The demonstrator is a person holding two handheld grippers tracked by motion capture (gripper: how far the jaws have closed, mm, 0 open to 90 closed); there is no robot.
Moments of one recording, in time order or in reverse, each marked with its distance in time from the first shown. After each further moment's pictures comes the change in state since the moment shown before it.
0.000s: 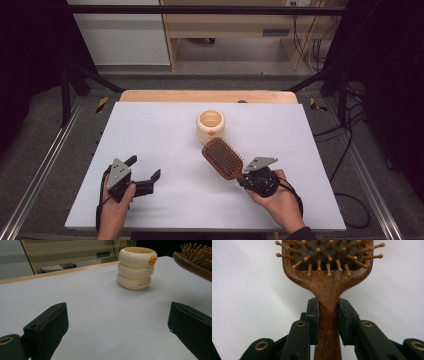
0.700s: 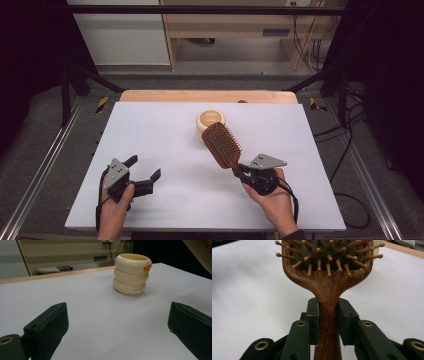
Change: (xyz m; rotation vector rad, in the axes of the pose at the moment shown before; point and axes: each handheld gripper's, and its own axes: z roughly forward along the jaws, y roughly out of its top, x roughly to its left) left arm -0.001 0.003 -0.003 -0.035 -0.032 -0.041; right arm 0.002 0.004 -0.003 -0.279 -0.011 0.061
